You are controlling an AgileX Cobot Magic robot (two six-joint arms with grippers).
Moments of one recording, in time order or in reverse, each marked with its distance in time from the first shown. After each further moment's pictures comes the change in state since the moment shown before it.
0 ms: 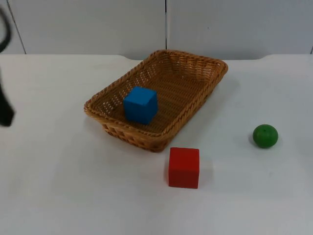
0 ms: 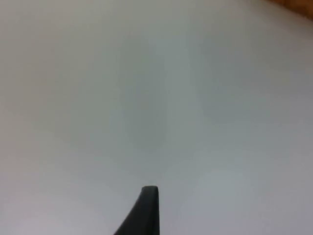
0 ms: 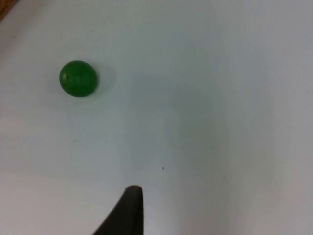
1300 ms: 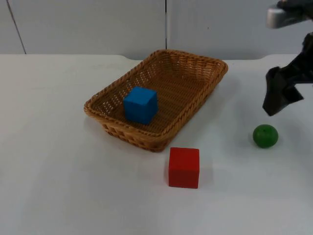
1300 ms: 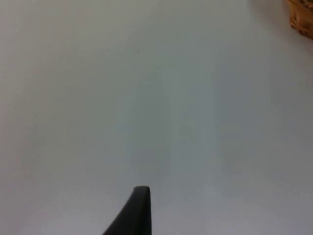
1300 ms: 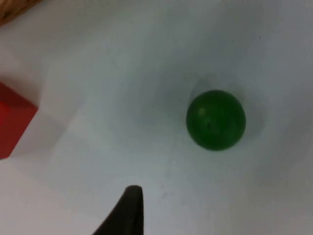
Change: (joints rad) right arm 0.325 0.790 -0.448 0.002 -0.053 -0.132; left arm 0.104 -0.271 0.108 0.023 -0.008 0.000
